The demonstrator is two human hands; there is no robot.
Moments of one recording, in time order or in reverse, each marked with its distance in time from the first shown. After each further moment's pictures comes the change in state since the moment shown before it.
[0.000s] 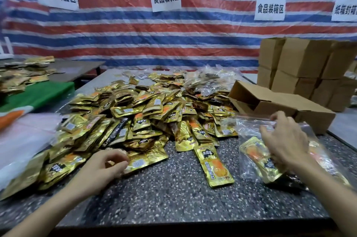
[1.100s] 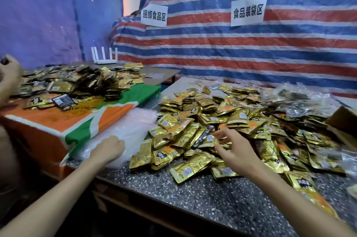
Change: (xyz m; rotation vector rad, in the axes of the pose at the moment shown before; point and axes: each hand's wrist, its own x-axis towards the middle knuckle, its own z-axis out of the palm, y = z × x) left_hand -0.027 -0.137 -0.181 0.449 0.386 -0.558; right_hand -0.128 -0.273 0.046 0.710 -0.503 -0.728
